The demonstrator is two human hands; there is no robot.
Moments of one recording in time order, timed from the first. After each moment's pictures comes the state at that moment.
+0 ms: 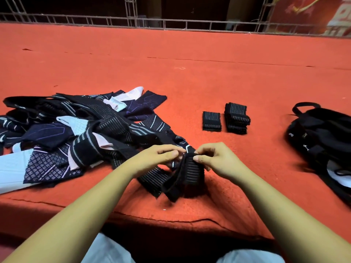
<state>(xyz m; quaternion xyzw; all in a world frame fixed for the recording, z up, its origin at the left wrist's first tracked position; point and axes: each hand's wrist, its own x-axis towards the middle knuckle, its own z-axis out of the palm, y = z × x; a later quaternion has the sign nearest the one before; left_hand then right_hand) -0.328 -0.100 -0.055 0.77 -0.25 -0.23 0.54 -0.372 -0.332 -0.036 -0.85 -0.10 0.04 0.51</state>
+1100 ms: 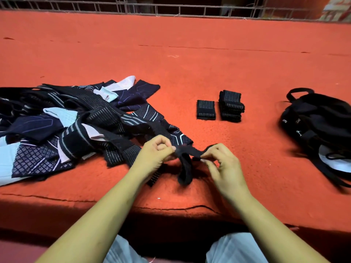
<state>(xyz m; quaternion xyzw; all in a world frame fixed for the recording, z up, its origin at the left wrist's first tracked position) -0.355 -0.143 -0.086 0.69 -0.09 -0.08 0.72 -0.422 -0.345 -0.090 -0.88 -0.11 -0.25 0.38</state>
